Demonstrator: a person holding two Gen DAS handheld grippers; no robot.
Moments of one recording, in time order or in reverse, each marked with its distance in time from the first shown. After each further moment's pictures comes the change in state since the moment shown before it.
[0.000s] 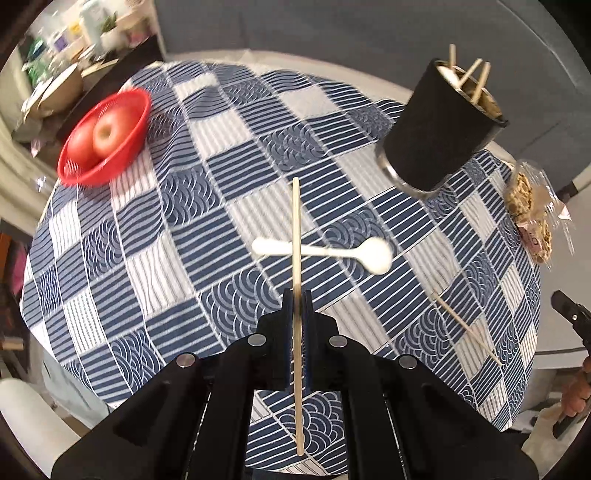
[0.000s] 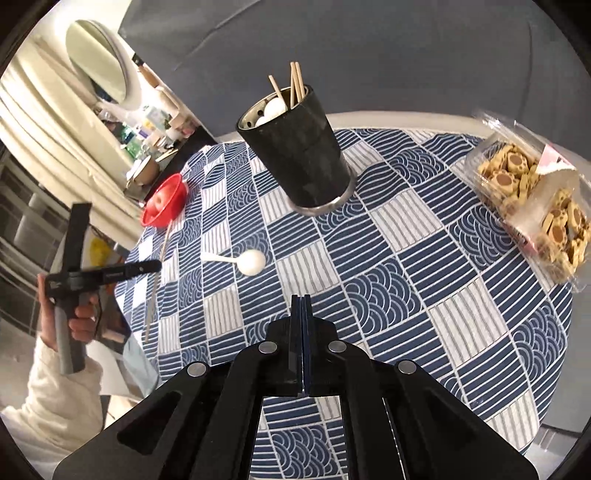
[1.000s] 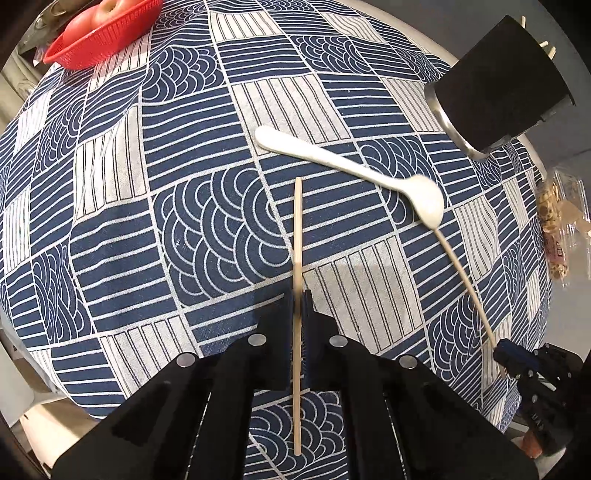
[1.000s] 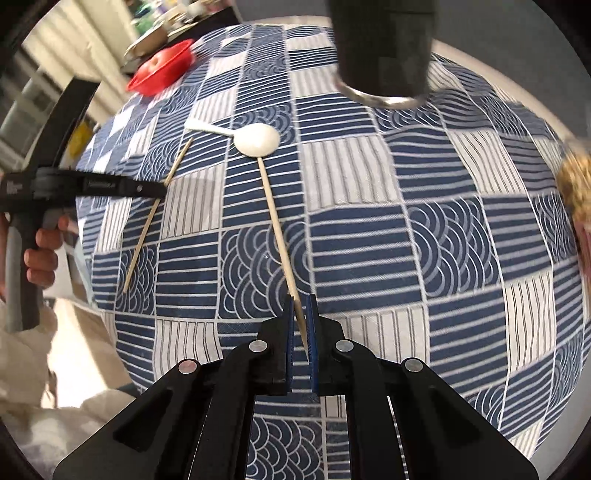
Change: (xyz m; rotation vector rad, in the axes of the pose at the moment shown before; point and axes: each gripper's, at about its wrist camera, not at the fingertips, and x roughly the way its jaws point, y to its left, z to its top) left arm 0.086 0.006 -0.049 -0.208 0.138 -0.056; right arm 0.111 0.038 -0.052 -0.244 0.305 -0.087
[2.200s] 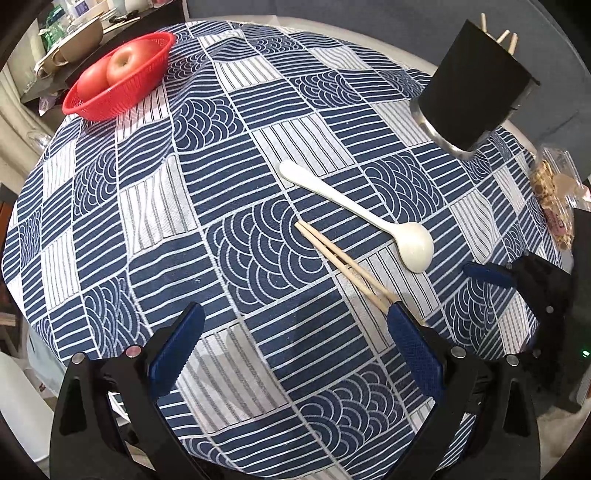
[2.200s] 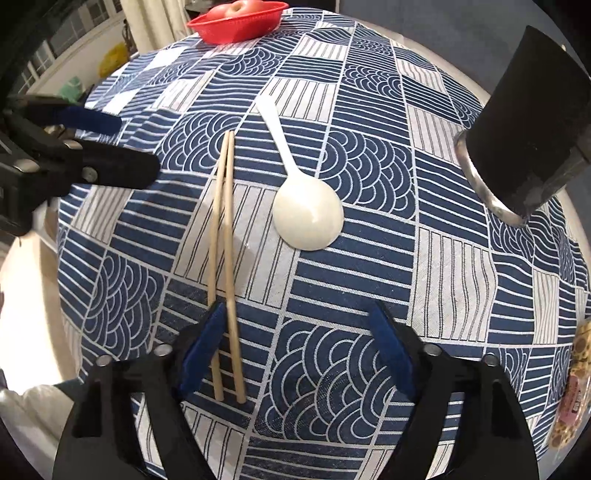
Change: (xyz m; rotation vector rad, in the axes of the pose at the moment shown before) left arm -0.029 0.017 -0.009 0.127 -0.115 0.078; right arm 0.065 0.087 0.052 -0.399 -0.010 -0.121
